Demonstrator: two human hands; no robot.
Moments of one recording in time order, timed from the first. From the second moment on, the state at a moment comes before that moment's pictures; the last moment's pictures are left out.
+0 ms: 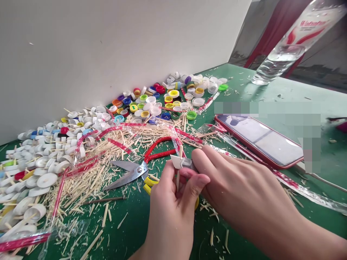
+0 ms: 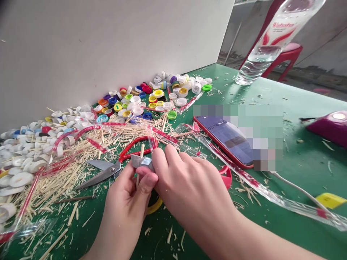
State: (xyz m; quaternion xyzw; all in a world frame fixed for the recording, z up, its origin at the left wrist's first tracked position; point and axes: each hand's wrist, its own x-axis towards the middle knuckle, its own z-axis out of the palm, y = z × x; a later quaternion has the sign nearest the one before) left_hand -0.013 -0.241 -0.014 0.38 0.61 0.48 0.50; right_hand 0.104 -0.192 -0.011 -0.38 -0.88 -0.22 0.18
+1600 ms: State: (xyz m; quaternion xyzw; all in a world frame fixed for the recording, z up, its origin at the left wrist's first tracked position) left_hand -0.016 -0.232 -0.013 0.40 0.61 0.44 0.53; right_hand 0.104 -0.201 -0.003 -0.45 -0.84 -0.28 0.09
